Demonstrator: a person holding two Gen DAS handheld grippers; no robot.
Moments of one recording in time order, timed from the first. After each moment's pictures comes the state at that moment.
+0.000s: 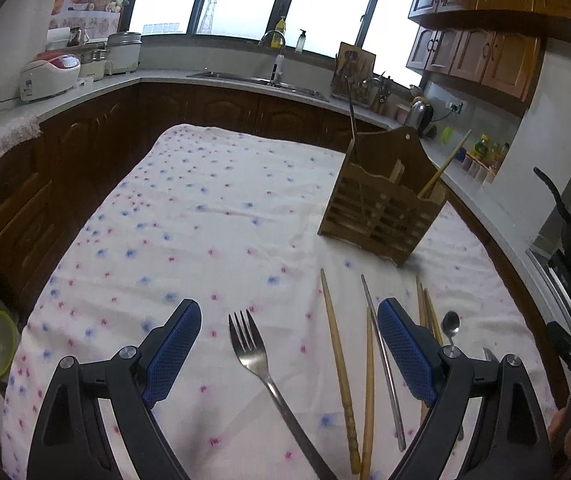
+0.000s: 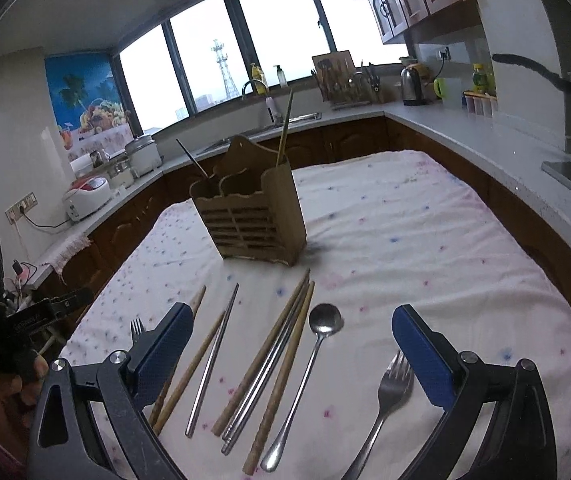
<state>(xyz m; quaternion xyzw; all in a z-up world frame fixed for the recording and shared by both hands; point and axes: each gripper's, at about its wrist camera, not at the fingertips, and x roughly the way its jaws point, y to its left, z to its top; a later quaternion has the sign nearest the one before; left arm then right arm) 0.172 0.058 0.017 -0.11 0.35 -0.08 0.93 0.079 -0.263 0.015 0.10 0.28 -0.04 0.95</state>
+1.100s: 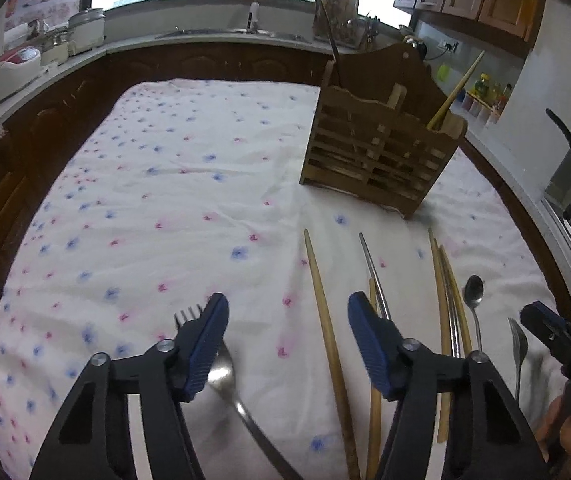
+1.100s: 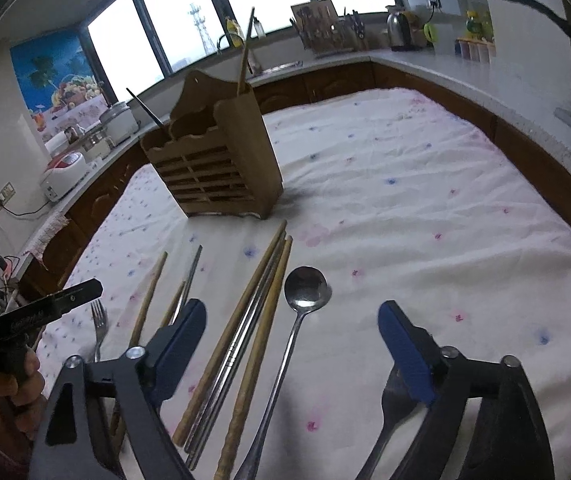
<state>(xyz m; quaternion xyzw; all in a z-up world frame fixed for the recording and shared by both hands) 0.253 0.006 -0.021 -0.06 0.44 -0.10 0.89 0.132 -0.280 -0.037 0.13 0.37 -0.06 0.92</state>
